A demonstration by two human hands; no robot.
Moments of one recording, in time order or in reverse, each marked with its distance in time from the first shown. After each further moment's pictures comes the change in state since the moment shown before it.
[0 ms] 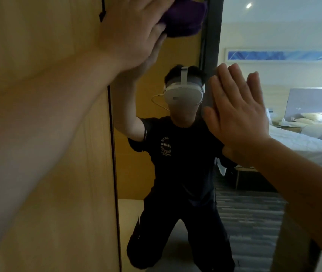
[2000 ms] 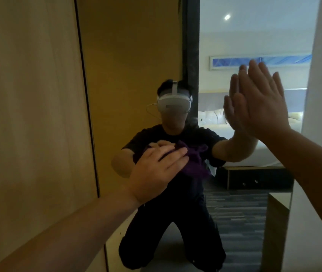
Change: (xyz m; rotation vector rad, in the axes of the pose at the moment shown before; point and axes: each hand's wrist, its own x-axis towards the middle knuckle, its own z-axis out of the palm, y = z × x) left_hand -0.187 0.212 -0.015 -0.293 -0.222 0.105; right_hand -0.056 0.099 -0.029 0.084 0.020 0.220
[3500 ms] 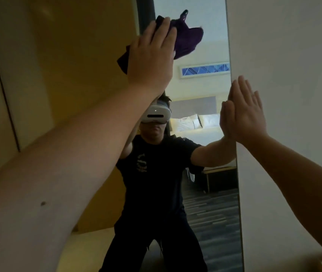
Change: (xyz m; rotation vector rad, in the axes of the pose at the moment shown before) left_hand 0.310 -0.026 0.013 0.188 0.100 -0.291; right_hand -0.031 0.120 -0.012 0.073 -0.040 0.305
